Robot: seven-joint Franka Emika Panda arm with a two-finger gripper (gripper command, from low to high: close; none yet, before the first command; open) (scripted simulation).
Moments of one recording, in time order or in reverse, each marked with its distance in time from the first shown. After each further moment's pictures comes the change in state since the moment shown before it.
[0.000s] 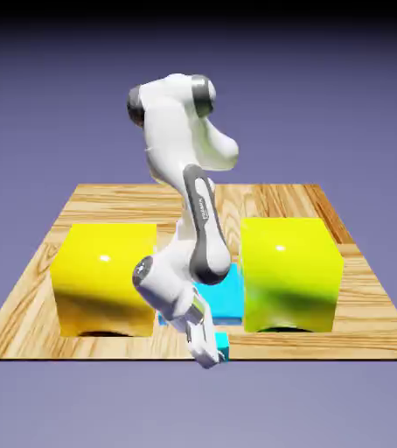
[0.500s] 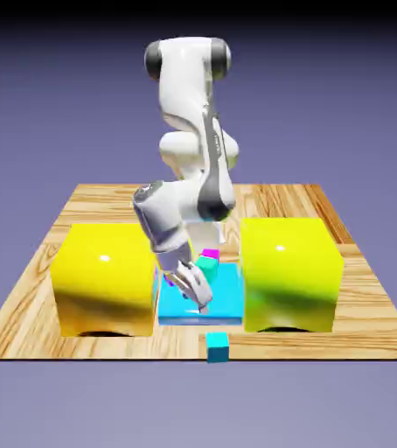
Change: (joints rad) arm 0.054 -0.192 -0.051 -0.107 -0.111 0.073 -0.115
